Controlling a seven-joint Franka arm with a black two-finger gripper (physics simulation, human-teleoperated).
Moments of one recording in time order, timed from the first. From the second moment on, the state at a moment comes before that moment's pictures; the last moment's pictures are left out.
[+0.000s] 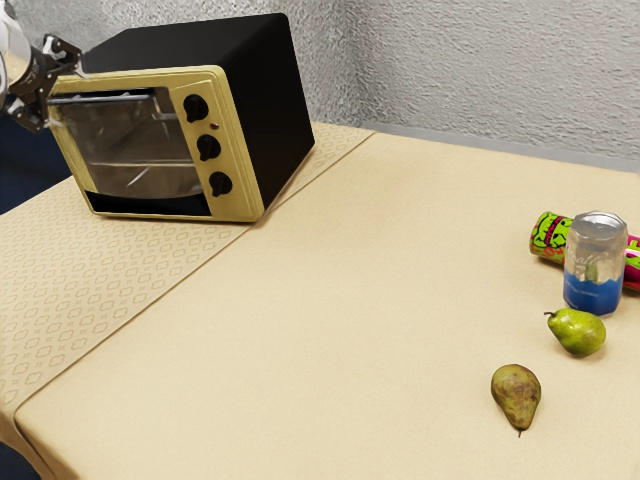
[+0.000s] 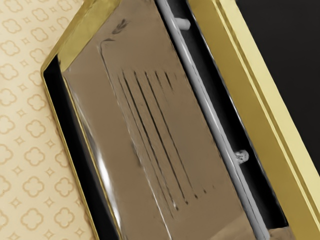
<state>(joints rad) 0.64 0.39 0.08 -1.04 -0.15 2.22 -0.85</state>
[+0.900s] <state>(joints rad) 0.66 0.46 0.09 -1.04 -0.34 2.31 -1.19</state>
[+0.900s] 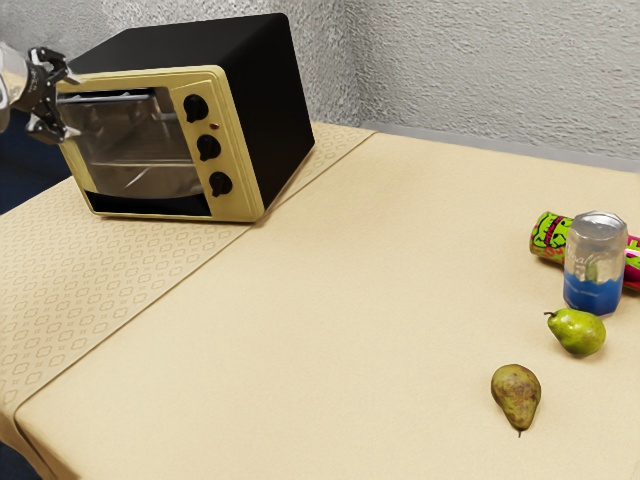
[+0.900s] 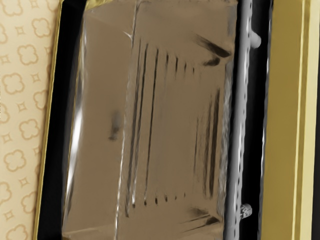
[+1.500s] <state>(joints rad) 0.60 0.55 0.04 -0.96 -0.30 2.41 -1.33</state>
